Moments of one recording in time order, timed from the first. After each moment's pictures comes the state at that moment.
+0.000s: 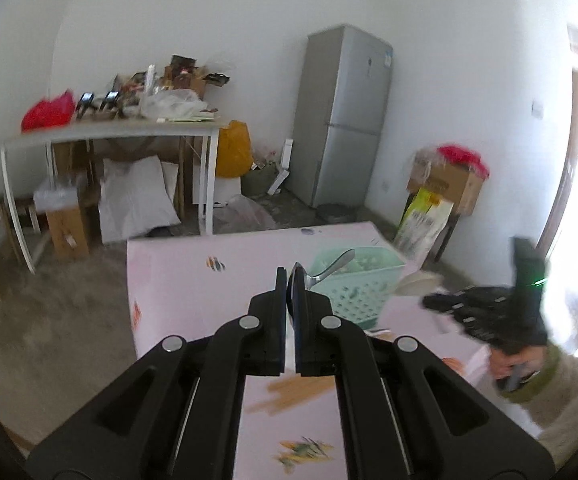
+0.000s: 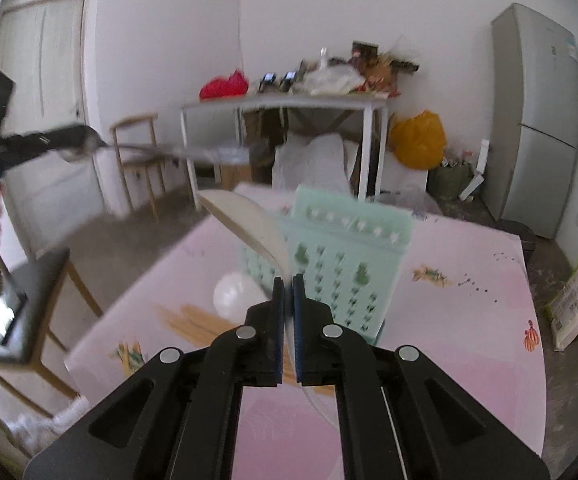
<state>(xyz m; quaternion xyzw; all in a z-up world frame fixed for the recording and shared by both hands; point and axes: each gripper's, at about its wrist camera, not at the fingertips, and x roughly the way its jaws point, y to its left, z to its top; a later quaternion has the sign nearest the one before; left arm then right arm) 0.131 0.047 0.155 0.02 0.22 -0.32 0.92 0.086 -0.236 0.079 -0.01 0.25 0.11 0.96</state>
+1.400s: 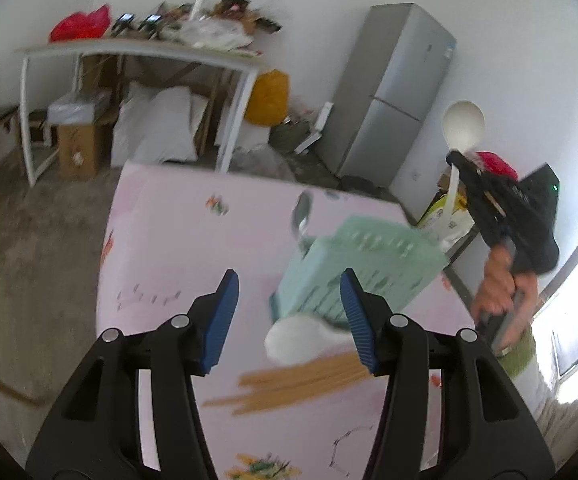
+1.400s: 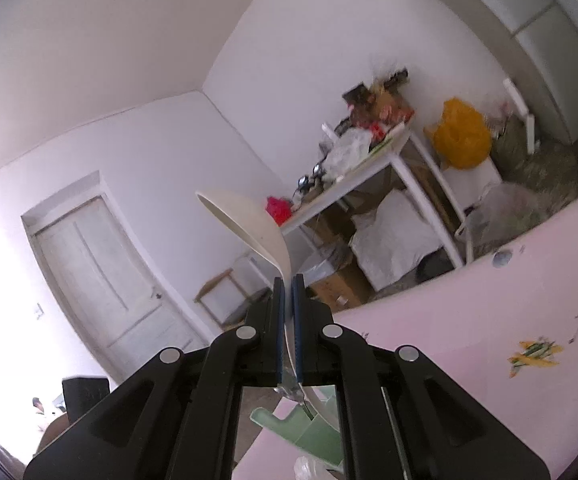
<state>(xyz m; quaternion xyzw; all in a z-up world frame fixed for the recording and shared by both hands) 0.180 0.023 0.077 -0.10 0.32 -0.26 0.90 0.229 -0.335 0.083 0.32 0.11 0.25 0.91</state>
